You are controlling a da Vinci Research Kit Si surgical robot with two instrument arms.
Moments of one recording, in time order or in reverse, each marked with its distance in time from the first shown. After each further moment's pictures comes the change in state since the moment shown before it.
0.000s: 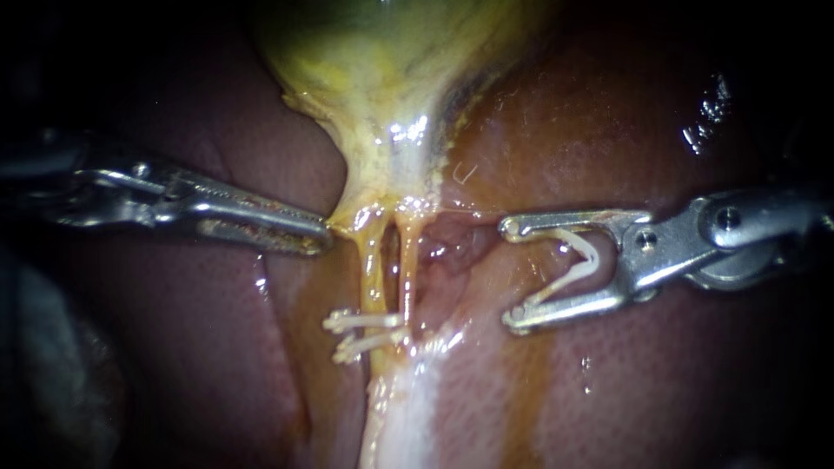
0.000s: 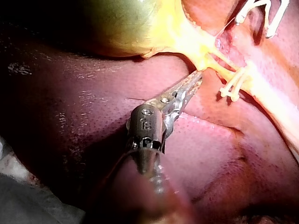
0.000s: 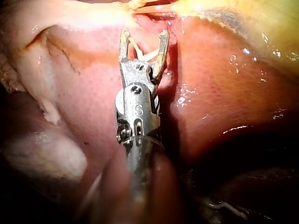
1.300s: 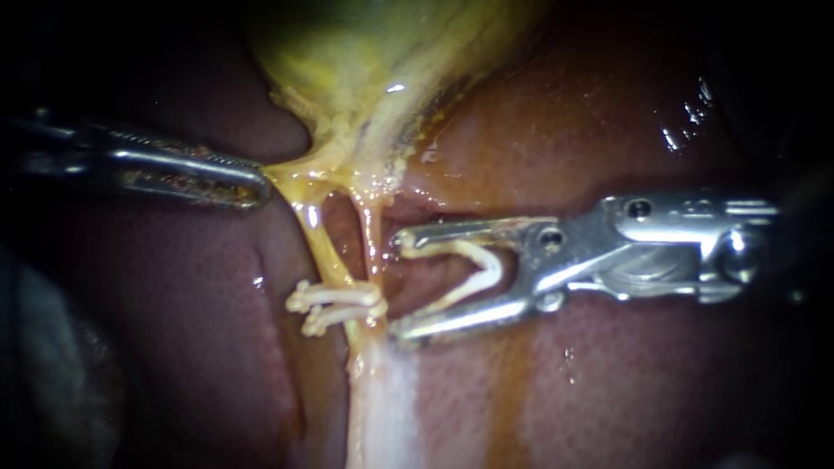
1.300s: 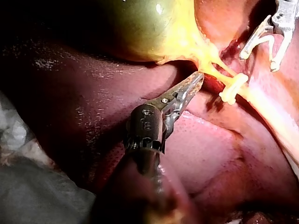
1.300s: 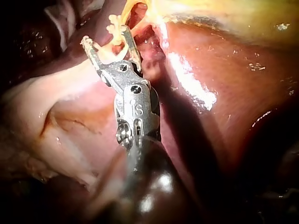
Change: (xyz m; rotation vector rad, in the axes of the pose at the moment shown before) right arm 0.007 0.000 0.009 0.147 0.119 0.344; left arm 0.004 0.002 -0.009 0.045 0.044 -0.035
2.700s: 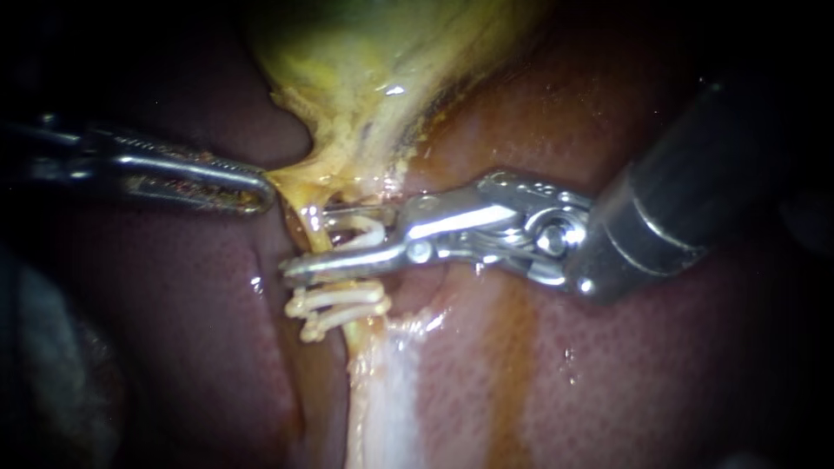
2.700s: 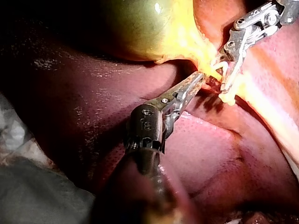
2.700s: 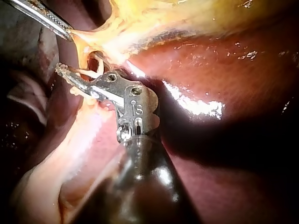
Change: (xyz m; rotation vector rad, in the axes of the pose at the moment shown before) right arm -0.004 0.009 0.008 -0.019 0.100 0.261; left arm 0.000 0.000 0.000 0.001 0.000 0.001
